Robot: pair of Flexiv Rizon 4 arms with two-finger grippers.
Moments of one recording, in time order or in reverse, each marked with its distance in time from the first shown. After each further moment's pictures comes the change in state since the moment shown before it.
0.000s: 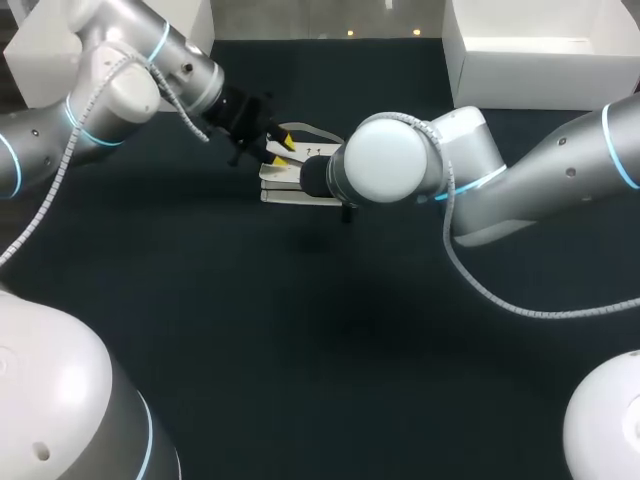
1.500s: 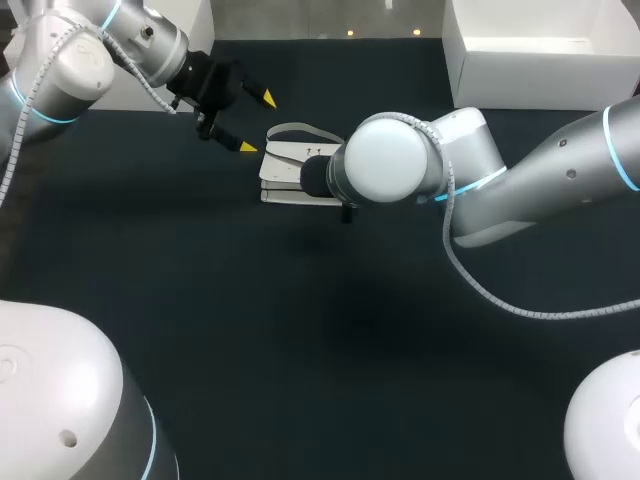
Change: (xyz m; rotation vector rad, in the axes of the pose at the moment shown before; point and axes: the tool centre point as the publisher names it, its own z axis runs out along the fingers) left arm -0.008 -0.017 -0.082 -0.030 -0.063 -0.042; right arm 0.000 0.000 0.000 0.000 0.000 0.000
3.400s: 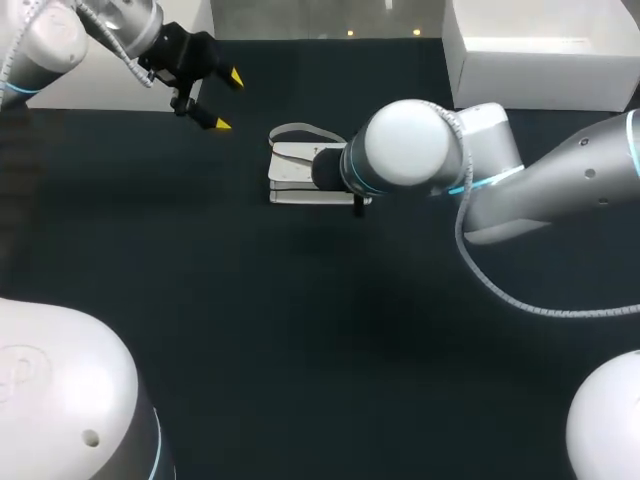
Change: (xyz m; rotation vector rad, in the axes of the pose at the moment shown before) left arm -0.005 0.030 -0.060 -0.129 0.012 -0.247; right arm -0.009 -0.017 -0.008 -0.011 0.027 -0.027
